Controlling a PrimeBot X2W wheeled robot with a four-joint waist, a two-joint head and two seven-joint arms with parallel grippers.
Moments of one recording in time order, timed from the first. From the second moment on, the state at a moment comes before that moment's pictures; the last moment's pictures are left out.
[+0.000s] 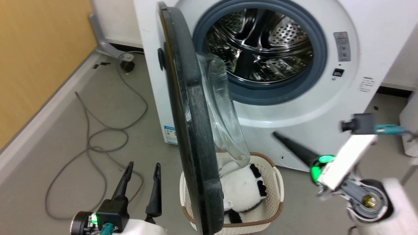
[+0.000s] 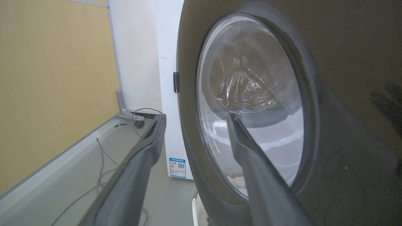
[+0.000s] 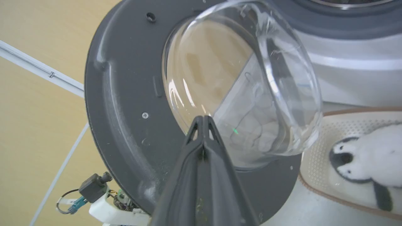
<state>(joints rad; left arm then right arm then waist) 0.03 0.05 -0.14 0.05 -0.09 0.01 -0.26 -0.33 -0.15 0.17 0.13 1.25 0.13 0.62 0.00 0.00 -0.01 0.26</state>
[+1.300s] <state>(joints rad) 0.07 0.05 -0.09 0.04 -0.08 -0.02 -0.26 0.14 -0.06 -0.05 0.03 0.18 0.13 -0.23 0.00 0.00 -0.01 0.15</state>
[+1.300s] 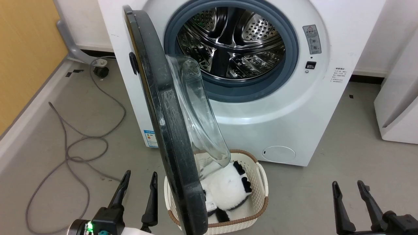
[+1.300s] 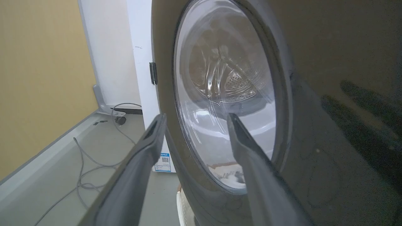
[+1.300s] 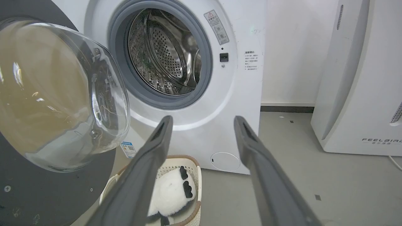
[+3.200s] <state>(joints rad) 0.01 0.06 -0.35 -0.47 -0.13 -0.10 0.01 0.13 -0.05 -0.06 0.07 0.19 0.13 -0.25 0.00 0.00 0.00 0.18</state>
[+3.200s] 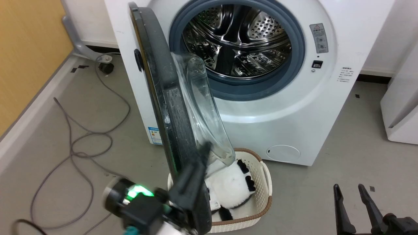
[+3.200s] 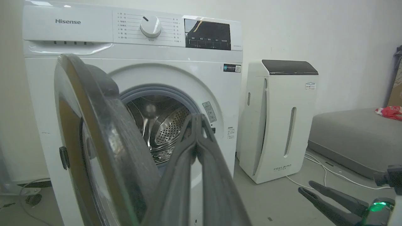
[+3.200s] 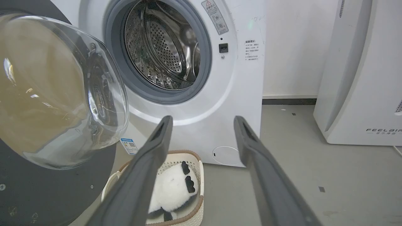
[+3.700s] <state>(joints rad) 0.10 0.08 -0.46 -0.32 -0.19 -0.09 0.12 0.13 -0.05 -0.05 0.09 0.20 0.13 -0.25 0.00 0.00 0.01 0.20</state>
